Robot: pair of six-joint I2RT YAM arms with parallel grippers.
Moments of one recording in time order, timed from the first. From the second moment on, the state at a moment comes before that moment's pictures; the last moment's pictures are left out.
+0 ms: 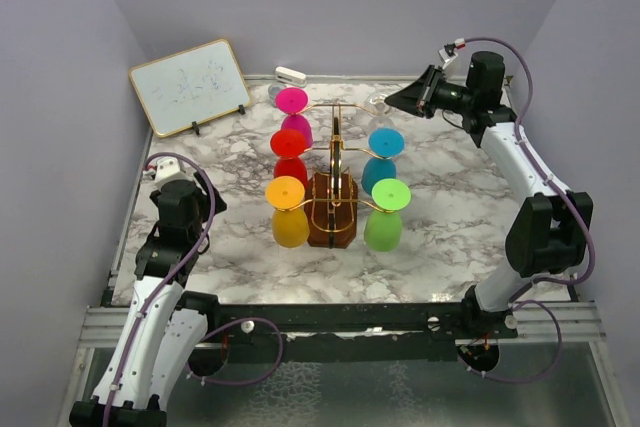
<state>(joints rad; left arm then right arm) -0.14 0.60 0.61 -0.50 -0.32 -0.45 0.10 1.64 1.40 -0.06 -0.88 0.85</state>
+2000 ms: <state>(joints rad) -0.08 0.73 1.14 -0.41 0.17 -0.44 0.78 0.90 1.23 -0.16 -0.33 -0.23</state>
